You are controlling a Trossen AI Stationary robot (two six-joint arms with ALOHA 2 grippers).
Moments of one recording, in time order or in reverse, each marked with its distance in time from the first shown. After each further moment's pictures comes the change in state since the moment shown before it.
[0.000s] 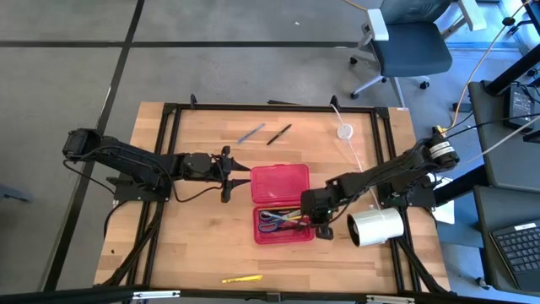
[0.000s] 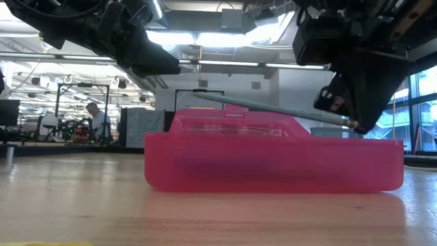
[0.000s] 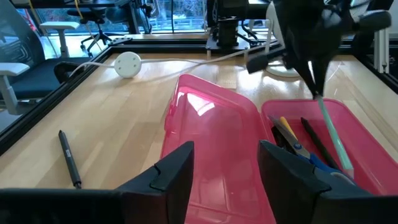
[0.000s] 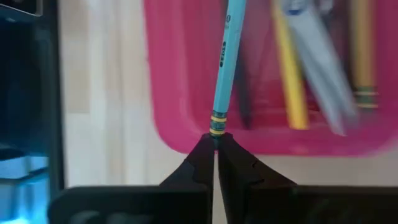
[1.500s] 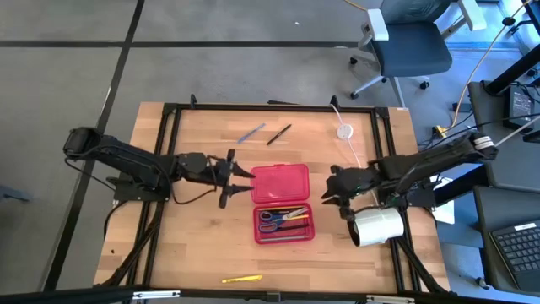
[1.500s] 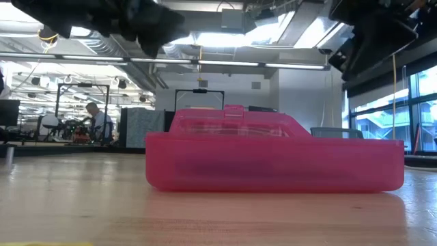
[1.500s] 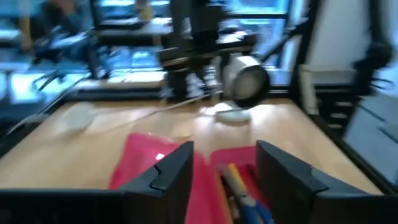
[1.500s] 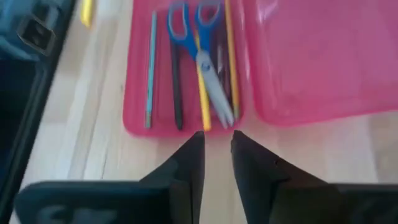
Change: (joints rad) left arm -0.059 0.000 0.058 0.108 0.120 0.002; right arm -0.034 -0.542 -0.227 -0.008 0.276 -0.171
